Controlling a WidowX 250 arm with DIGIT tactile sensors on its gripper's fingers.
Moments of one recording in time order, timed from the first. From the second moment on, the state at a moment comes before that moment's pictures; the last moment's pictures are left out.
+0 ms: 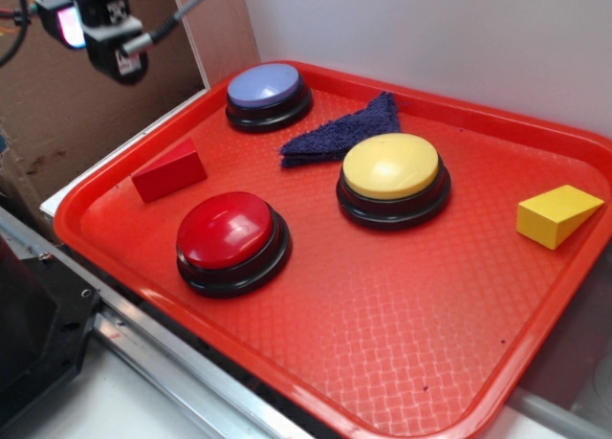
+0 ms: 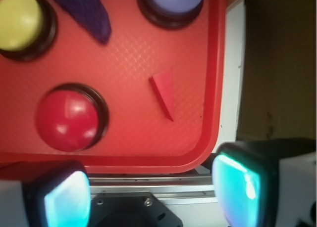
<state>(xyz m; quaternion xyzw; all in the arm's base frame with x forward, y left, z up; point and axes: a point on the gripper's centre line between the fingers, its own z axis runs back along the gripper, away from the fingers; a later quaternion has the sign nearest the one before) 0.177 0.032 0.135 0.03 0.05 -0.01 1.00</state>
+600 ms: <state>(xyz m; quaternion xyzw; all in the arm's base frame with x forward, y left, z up) 0.186 0.083 0.064 0.01 0.12 -0.01 0.99</state>
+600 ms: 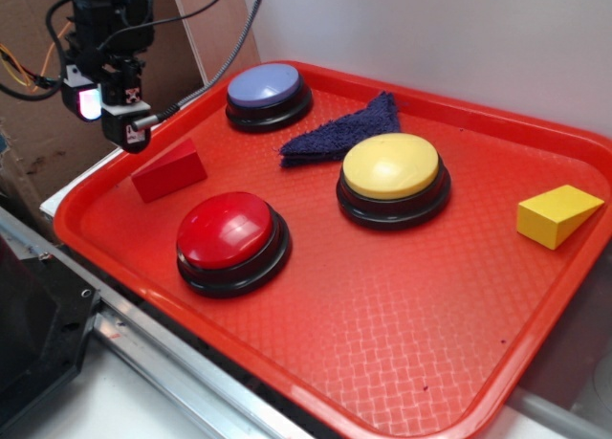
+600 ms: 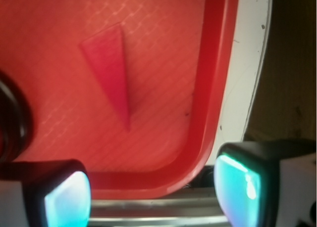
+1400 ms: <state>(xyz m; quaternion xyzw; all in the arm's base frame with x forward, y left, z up) 0.203 0.052 0.018 0.00 0.16 -0.07 0.98</state>
